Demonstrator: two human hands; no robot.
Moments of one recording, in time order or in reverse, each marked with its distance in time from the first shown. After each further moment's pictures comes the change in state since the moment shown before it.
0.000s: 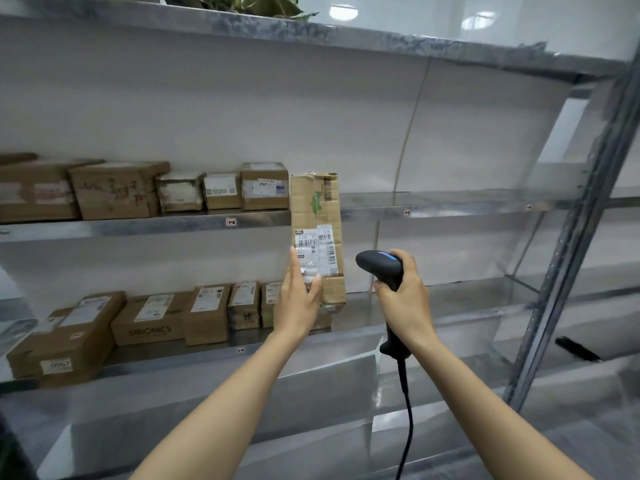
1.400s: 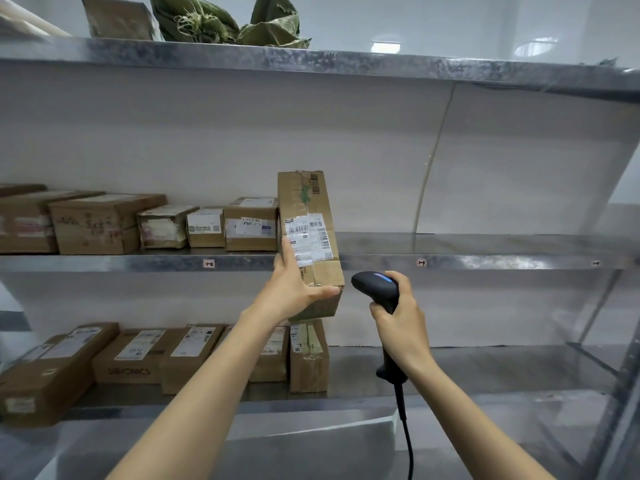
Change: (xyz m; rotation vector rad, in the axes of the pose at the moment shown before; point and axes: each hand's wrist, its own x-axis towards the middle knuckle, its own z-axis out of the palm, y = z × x) left_hand 0.132 0.067 0.020 0.077 -0.147 -0.101; right_hand 0.147 0.073 0.000 0.077 -0.161 -0.057
